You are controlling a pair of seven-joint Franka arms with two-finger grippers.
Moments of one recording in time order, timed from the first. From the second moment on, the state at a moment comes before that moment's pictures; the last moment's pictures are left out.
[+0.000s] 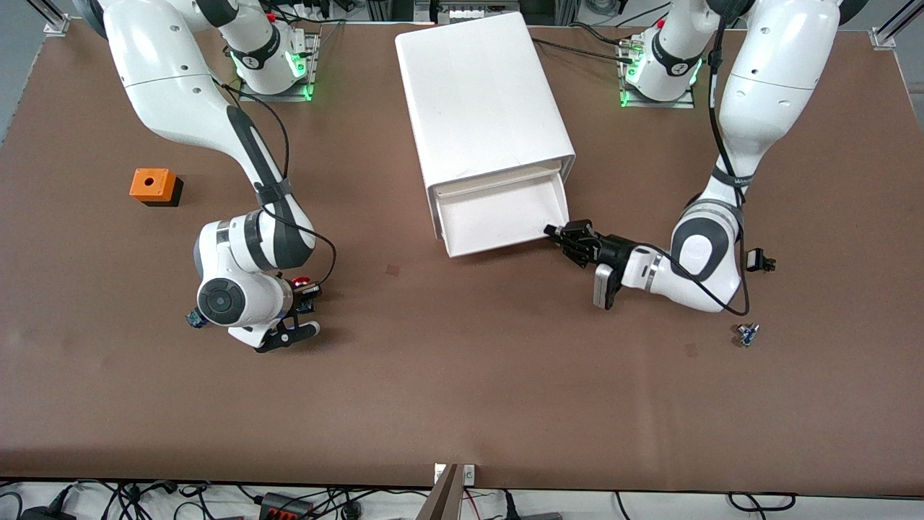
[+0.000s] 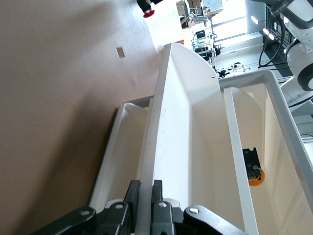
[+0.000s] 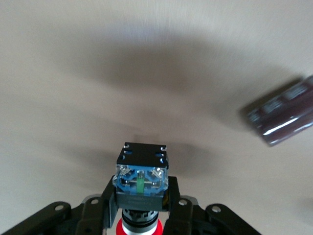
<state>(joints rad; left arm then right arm) -0.15 0.73 -0.01 -1.66 -1.12 1.61 1.08 0.26 0.79 -0.01 -1.42 0.05 1.99 -0.10</state>
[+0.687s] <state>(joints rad) -0.13 0.75 0.01 -1.52 -1.04 1.56 0.88 0.38 0.69 0.08 -1.12 0.05 1.80 -0.07</state>
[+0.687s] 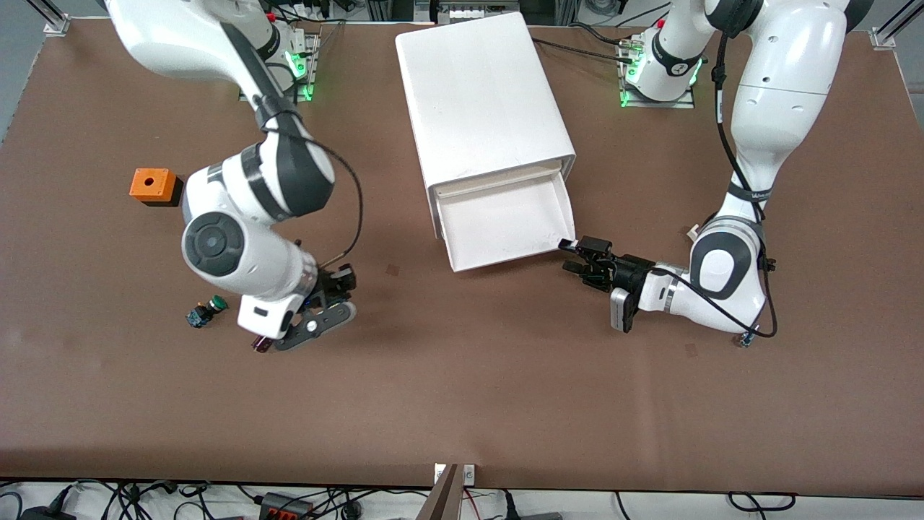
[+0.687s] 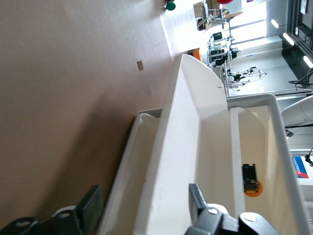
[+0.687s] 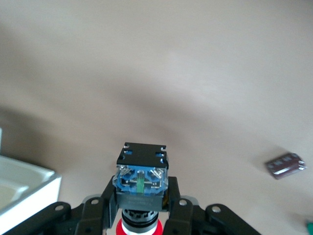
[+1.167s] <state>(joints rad) -0.09 0.68 0.06 -1.35 -0.66 1.53 0.66 0.58 0.69 0.08 -1.03 0.05 1.90 0.04</state>
